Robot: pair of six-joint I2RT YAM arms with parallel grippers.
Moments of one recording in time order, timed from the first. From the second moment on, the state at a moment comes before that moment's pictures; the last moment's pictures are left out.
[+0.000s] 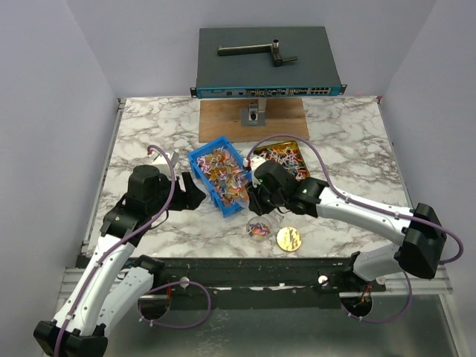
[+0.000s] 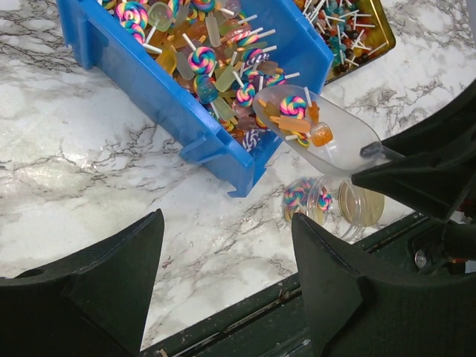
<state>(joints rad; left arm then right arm) -0.34 0.70 0.76 -0.62 0.25 -0.39 0.97 1.42 1.06 -0.48 0.08 0.27</state>
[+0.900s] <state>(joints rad) -0.34 0.70 0.76 -0.62 0.24 -0.39 1.22 1.12 1.01 -0.65 0.25 0.42</state>
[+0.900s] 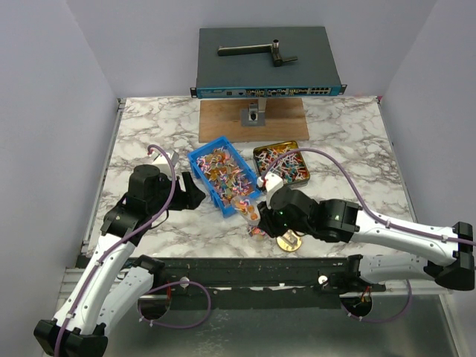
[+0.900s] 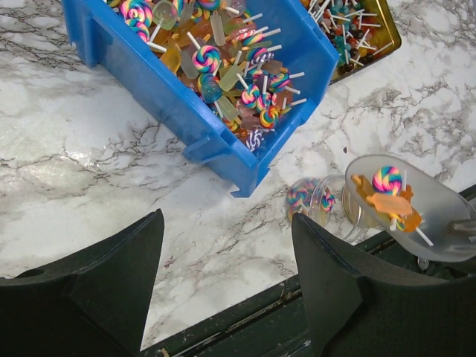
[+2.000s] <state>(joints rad) -0.34 0.69 0.76 -0.62 0.24 -0.39 1.36 1.16 1.04 -1.10 0.29 0.74</state>
